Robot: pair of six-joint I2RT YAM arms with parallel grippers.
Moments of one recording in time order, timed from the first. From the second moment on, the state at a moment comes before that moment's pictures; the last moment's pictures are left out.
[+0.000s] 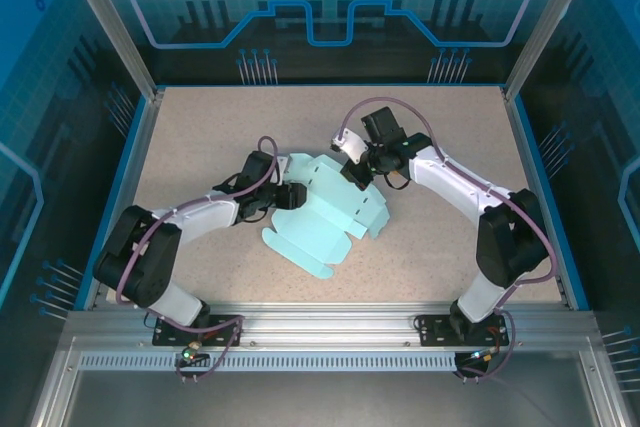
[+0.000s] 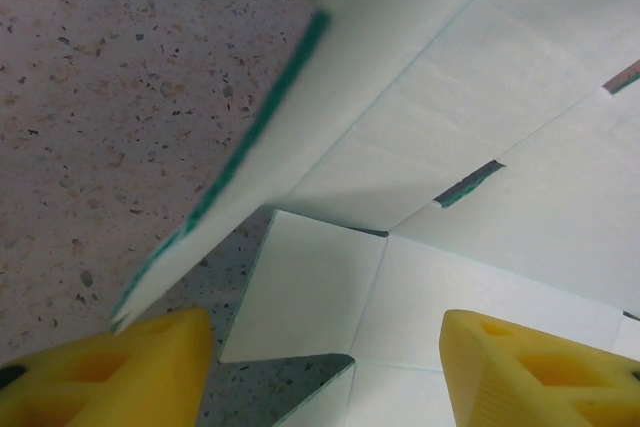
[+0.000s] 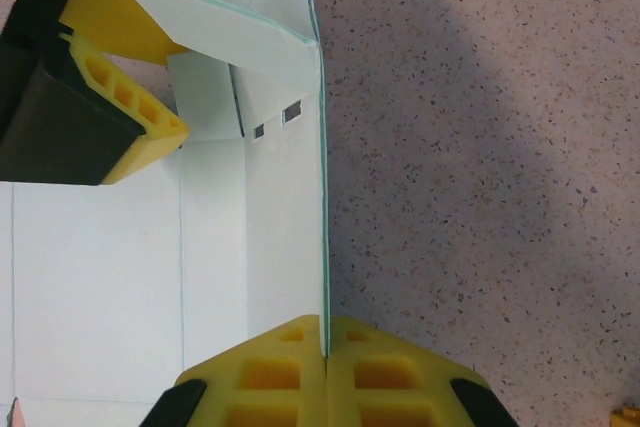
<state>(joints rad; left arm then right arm) -0.42 1.54 0.78 -0.06 0.16 -0.35 0.51 1.67 1.32 -0.60 -0.30 -0.38</state>
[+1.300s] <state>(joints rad) -0.47 1.47 0.76 0.05 0.29 -0.36 0.51 1.69 1.33 -0.58 -0.29 -0.30</state>
